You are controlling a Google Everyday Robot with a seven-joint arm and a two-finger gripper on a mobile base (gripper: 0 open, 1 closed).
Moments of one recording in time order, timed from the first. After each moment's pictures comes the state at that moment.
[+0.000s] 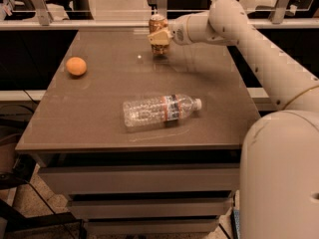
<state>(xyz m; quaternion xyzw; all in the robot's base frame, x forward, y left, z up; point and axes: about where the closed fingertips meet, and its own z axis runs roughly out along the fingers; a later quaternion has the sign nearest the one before) 0.836 -0.009 0.883 -0.38 0.74 0.24 0.51</state>
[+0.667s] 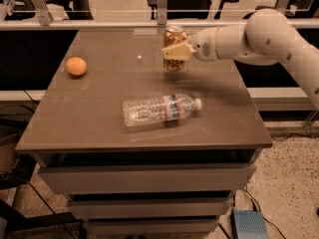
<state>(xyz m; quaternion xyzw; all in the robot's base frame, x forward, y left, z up) 0.718 -0.048 0.895 -0.37 0.73 0.31 0.49</state>
